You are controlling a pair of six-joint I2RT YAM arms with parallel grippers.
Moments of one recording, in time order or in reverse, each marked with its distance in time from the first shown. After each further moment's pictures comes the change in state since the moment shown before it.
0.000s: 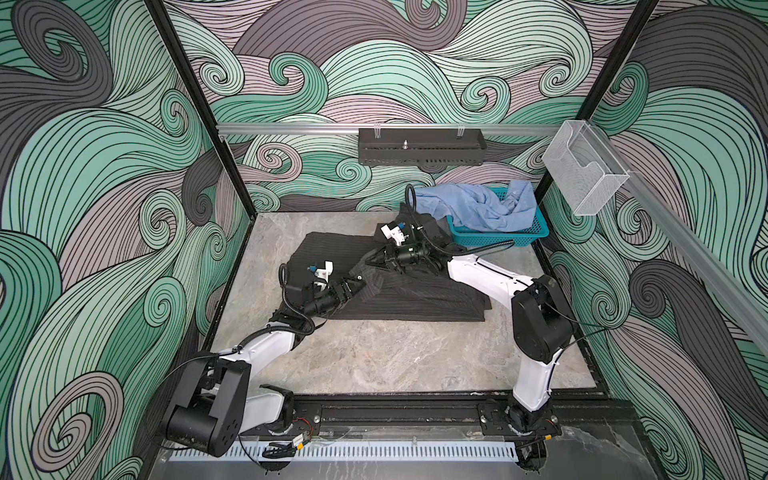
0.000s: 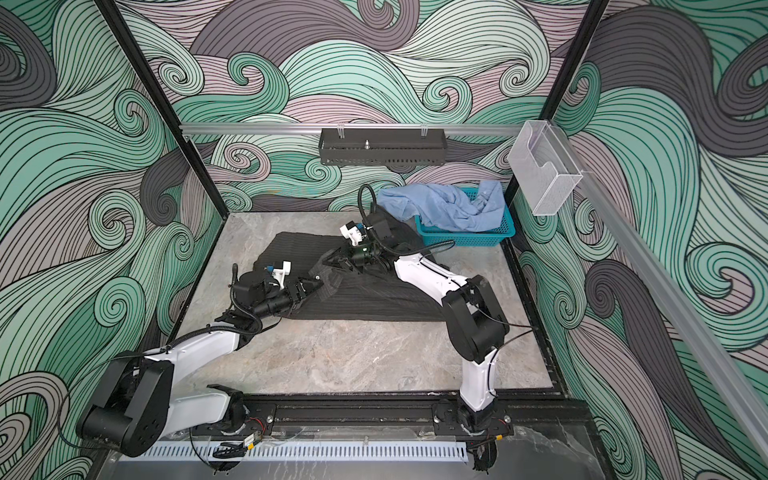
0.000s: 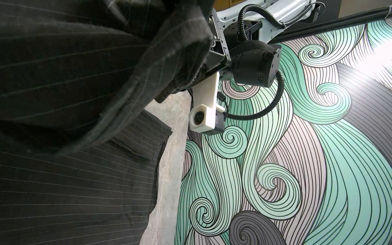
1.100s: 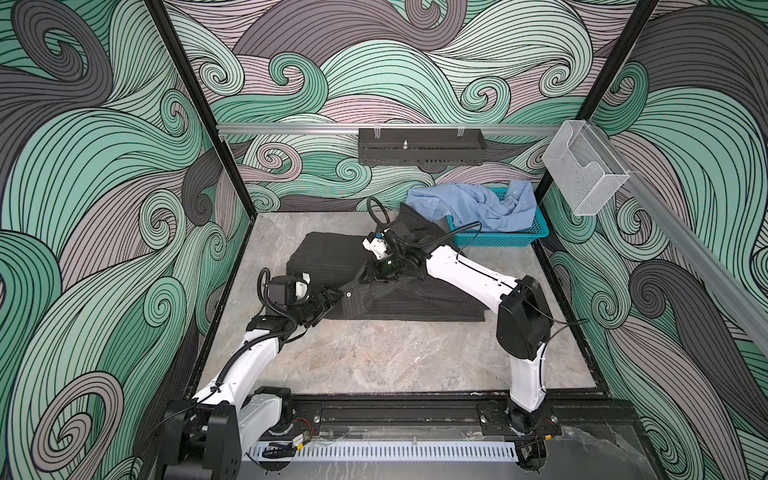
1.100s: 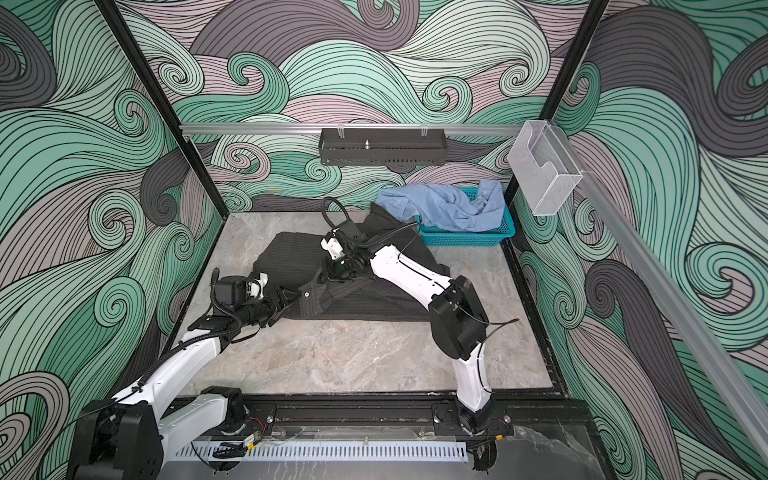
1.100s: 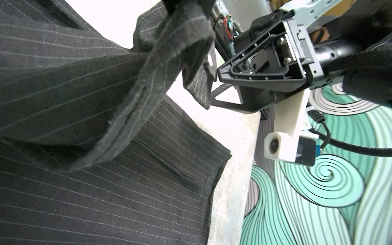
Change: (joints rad) left arm 0.166 -0.204 0.043 -0.549 -0.064 0.217; right arm 0.133 0.091 0.258 -0.568 0.304 -0.419
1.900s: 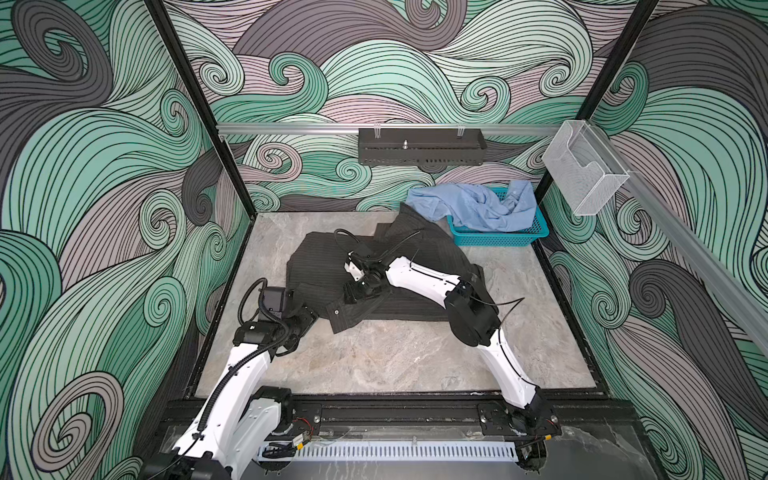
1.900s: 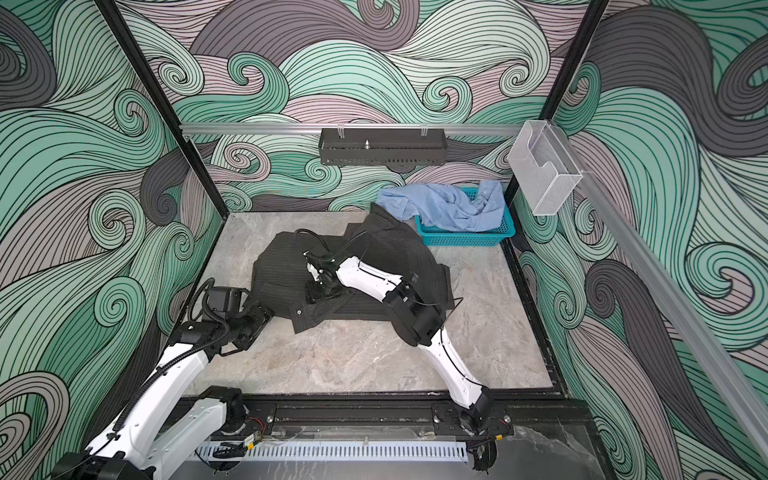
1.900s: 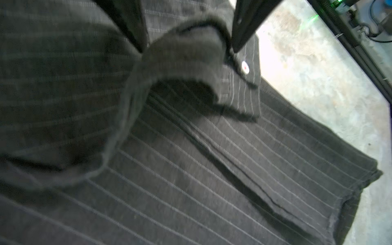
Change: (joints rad) left arm 0.001 -0.196 0.095 -0.625 -0.455 -0.161; right arm 0.129 0.415 0.332 -0.164 0.296 -0.139
